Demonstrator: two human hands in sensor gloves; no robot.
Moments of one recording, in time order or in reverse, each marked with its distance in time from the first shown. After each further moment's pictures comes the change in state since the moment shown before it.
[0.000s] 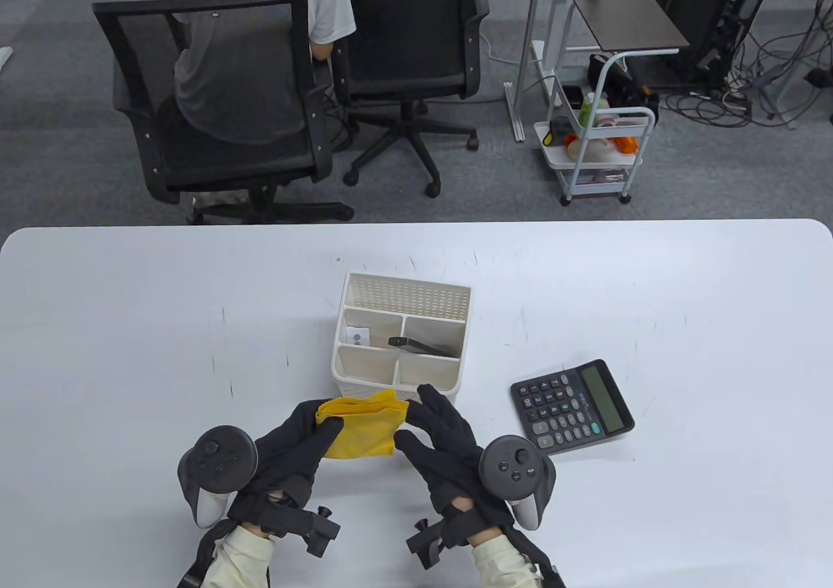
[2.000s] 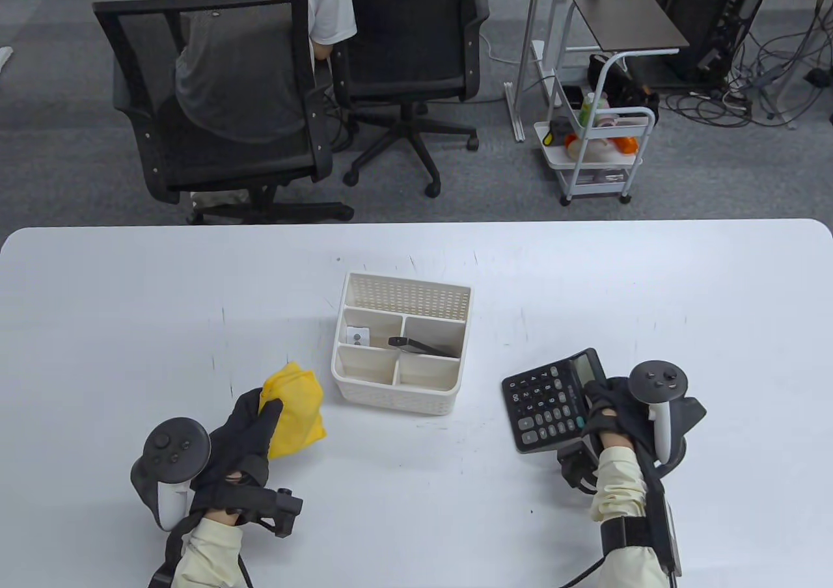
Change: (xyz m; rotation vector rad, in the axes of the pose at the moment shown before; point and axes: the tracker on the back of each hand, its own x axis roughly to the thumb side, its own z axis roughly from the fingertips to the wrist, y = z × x) left_hand -0.048 0.033 0.001 0.115 0.252 0.002; right_hand -0.141 -0.167 -0.036 -0.277 0.869 0.323
